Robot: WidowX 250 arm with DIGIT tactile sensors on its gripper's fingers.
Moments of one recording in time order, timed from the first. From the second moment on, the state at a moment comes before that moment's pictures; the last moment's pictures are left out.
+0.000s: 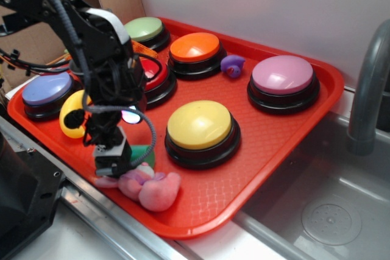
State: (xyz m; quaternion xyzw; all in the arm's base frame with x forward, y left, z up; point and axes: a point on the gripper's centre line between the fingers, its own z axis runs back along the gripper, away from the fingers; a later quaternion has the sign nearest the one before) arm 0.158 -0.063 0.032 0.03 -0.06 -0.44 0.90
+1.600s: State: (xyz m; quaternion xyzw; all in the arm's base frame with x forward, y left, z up) arm 0.176 -0.023 0.128 0.05 0.01 -0.10 0.99
